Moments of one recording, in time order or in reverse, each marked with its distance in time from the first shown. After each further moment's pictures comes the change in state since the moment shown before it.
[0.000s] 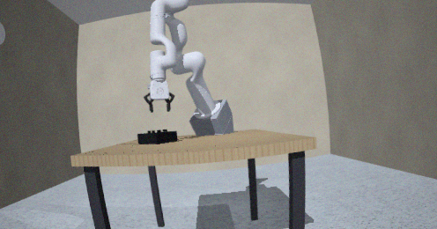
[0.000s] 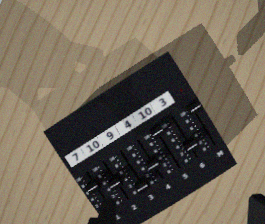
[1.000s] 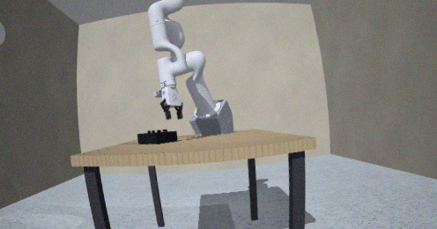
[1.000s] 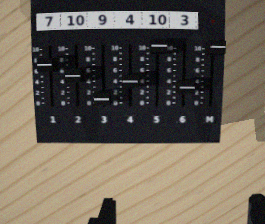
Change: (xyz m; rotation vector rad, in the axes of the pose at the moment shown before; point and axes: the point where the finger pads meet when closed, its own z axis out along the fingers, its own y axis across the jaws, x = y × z) arm -0.042 0.063 0.044 -0.063 -0.115 -0.564
